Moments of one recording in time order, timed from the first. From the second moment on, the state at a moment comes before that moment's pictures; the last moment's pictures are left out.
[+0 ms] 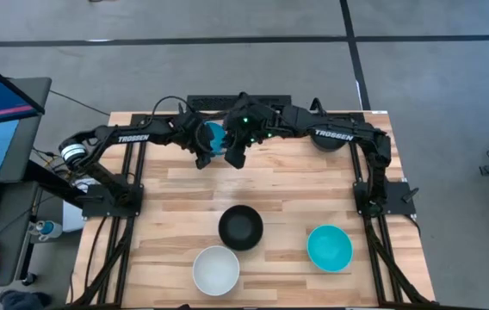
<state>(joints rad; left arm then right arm) 0.64 1.53 0.86 -0.30 0.30 0.19 -0.18 1.94 1.97 -0.75 -0.04 0.05</state>
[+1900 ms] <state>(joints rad) -0.04 1.20 1.05 -0.73 -0.08 -0.02 -0.08 1.79 1.96 -1.01 0.05 0.11</state>
